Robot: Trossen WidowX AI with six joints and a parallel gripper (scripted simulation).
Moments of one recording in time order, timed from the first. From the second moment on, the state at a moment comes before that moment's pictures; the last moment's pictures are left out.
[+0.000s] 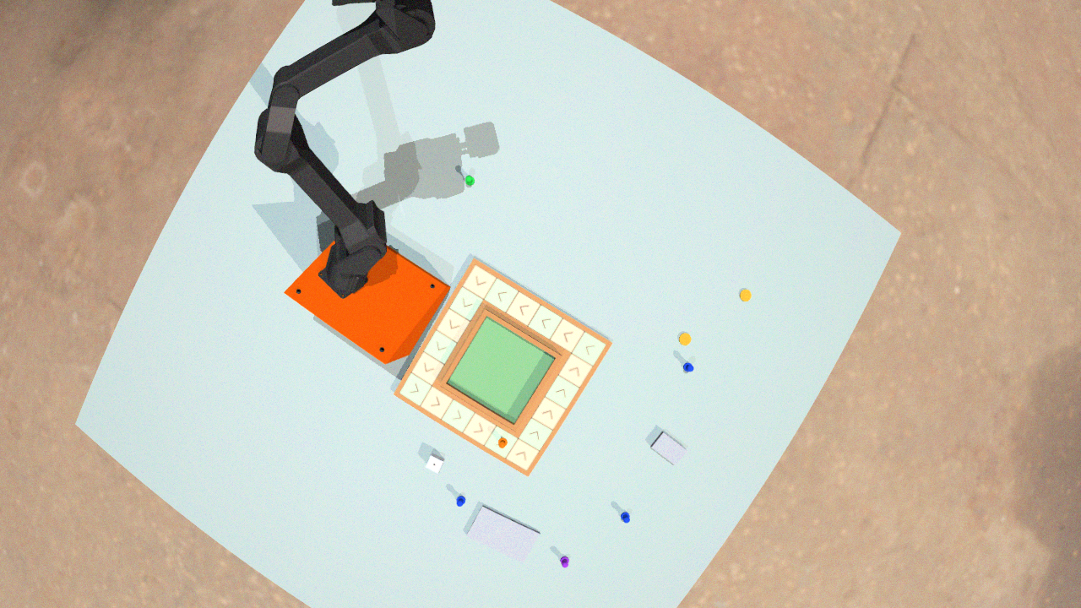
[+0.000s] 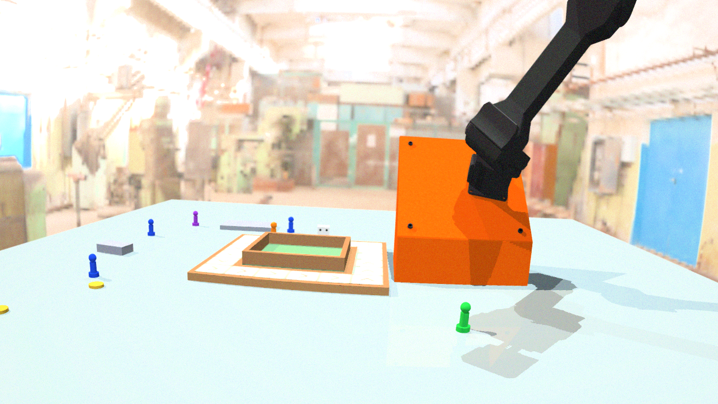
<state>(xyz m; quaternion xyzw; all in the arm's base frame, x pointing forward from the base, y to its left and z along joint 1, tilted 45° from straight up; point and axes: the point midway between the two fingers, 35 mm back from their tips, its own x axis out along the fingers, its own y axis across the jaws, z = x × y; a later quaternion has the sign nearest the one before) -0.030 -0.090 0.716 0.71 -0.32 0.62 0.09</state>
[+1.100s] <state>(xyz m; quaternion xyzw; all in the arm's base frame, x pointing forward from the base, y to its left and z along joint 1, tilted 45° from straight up) 0.286 0.094 0.637 0.62 -0.26 0.32 0.67</state>
